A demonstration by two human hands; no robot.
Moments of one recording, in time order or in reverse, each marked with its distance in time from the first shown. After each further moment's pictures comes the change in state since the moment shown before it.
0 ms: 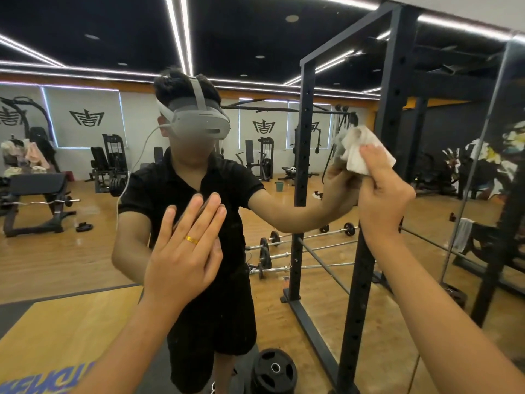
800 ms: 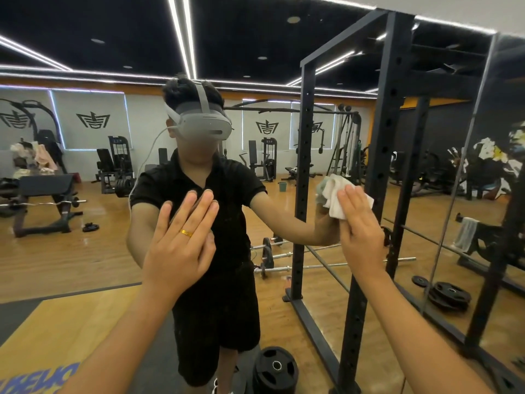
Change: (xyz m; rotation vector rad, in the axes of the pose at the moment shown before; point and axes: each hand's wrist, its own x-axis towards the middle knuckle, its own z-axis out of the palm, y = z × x) left_hand 0.000 0.003 -0.003 0.022 0.000 -0.002; right_hand -0.076 0.022 -0.028 -0.094 -0.293 -0.126
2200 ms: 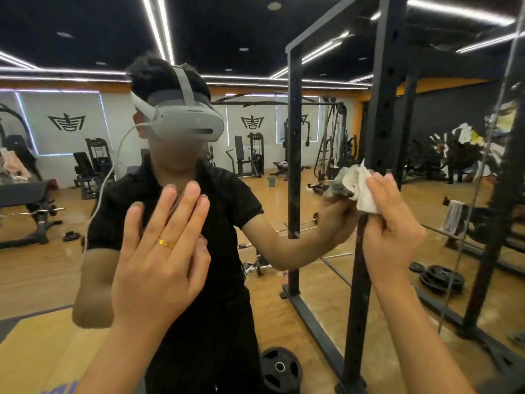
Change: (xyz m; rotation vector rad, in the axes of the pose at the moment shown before) left_hand -0.002 0.005 0.004 -0.010 0.027 -0.038; right_hand -0.005 -0.015 0.014 0.048 0.260 0.153
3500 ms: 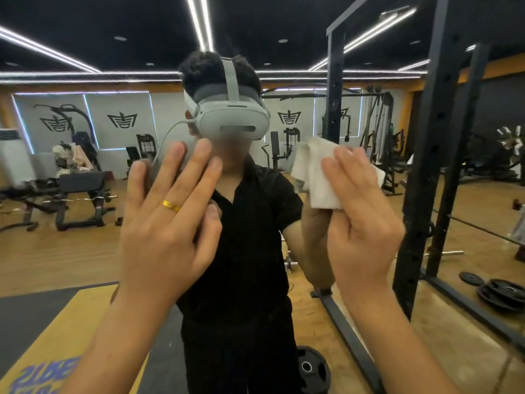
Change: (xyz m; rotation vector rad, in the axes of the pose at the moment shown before) left_hand 0.005 0.006 0.000 -0.023 0.038 -0.015; right_hand -0.037 -0.081 0.046 0.260 -0.033 -0.081
